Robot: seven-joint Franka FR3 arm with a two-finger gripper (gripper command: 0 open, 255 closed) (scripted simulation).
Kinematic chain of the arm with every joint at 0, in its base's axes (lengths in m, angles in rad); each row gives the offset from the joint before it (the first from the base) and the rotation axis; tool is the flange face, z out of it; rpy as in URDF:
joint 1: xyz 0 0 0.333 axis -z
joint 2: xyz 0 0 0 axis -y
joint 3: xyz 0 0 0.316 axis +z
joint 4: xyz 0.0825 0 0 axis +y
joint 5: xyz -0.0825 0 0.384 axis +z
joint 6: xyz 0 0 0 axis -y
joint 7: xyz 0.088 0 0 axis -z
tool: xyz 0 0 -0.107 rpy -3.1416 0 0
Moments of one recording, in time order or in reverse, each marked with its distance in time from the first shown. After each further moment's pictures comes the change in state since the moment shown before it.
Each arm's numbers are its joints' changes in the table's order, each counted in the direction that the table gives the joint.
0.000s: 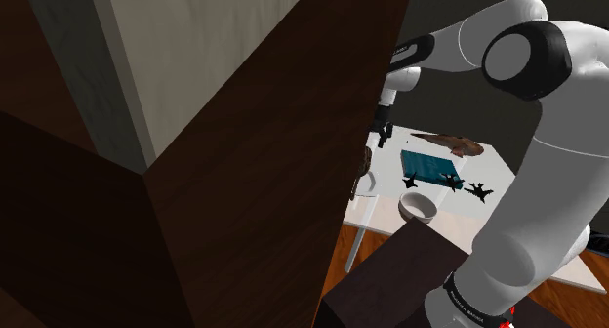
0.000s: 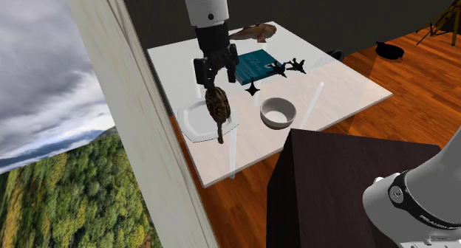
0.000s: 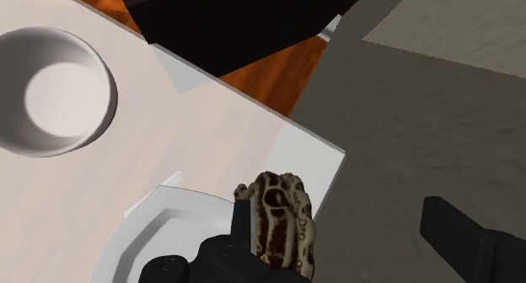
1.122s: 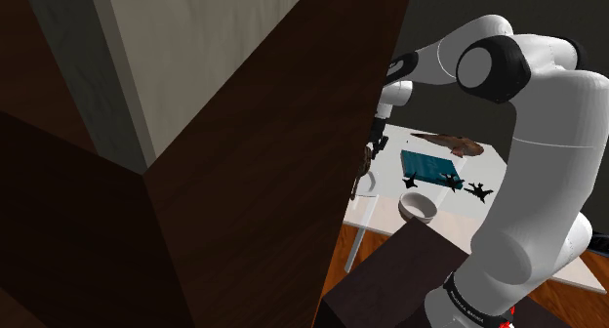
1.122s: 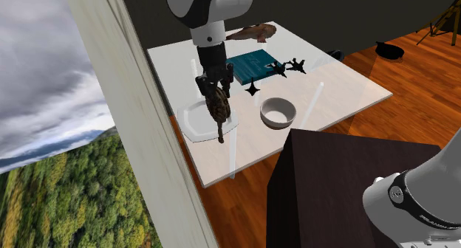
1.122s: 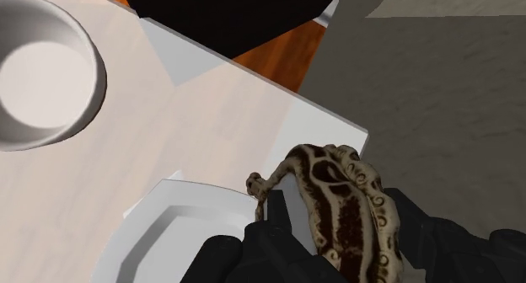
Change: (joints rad) arm 0.034 -0.150 -0.007 -0.046 0.059 0.089 -0.028
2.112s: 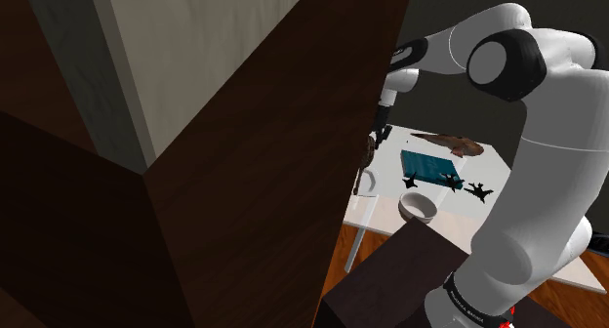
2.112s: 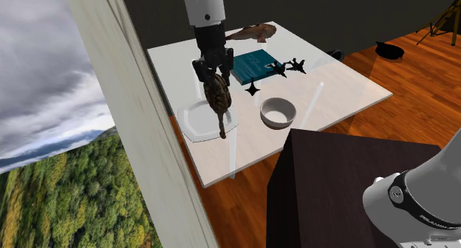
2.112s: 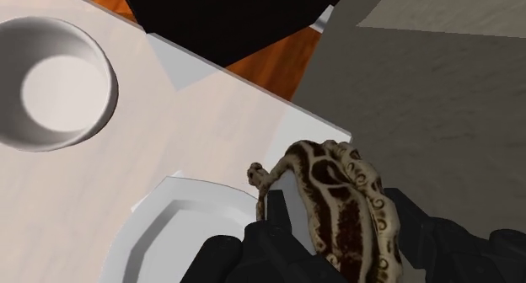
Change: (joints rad) arm -0.004 0.064 -0.006 -0.044 -0.021 -0.107 0.027
